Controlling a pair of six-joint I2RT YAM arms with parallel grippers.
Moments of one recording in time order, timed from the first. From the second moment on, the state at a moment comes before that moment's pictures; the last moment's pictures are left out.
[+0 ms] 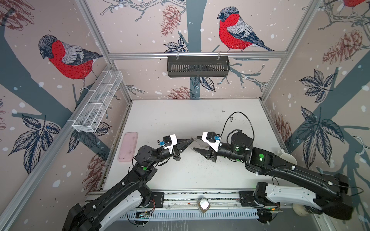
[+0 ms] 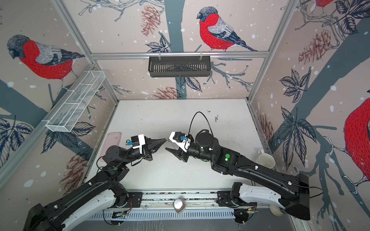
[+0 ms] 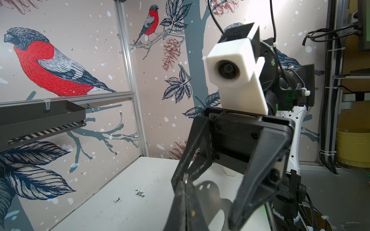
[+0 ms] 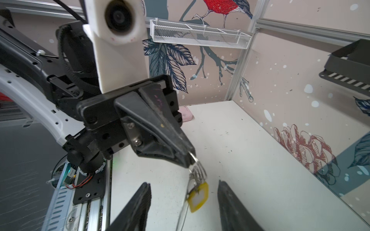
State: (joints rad) left arm -0.67 0.76 0.43 0.68 0.58 -0.06; right arm 1.11 1.02 0.93 -0.09 -0.12 -0.16
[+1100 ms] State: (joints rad) left arm -0.67 0.70 0.42 0.65 0.55 -0.04; right arm 0.99 0.96 0.94 -0.20 -0.29 -0.28
